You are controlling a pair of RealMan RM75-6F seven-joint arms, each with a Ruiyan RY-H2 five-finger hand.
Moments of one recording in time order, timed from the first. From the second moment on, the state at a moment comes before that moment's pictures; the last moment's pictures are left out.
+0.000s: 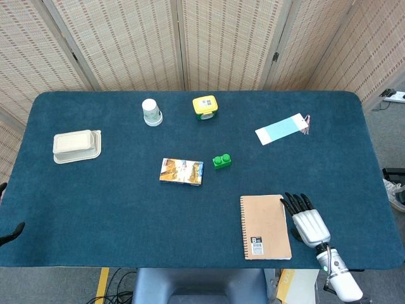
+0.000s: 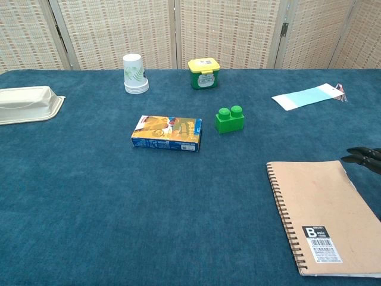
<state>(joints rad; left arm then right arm) -0.07 -1.03 -0.10 -1.68 1.33 1.47 0.07 0.24 -1.49 -0.02 -1.29 -1.52 1.17 -0.25</state>
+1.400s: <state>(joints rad) -0.07 -1.04 -0.14 -1.66 1.26 1.48 0.10 0.29 -1.52 -0.02 -1.26 -1.61 1.26 -0.14</state>
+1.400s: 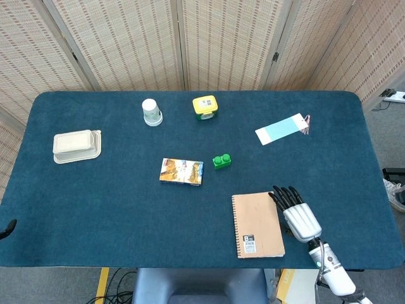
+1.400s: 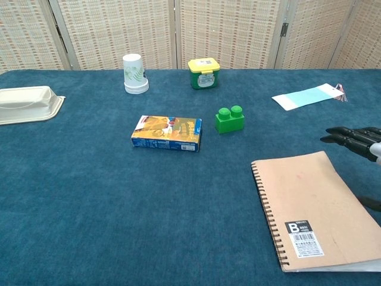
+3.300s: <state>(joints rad) 0.01 -0.97 -0.19 -1.69 1.25 1.52 -0.03 0.46 -1.32 0.13 -1.90 -1.23 1.28 -0.68</state>
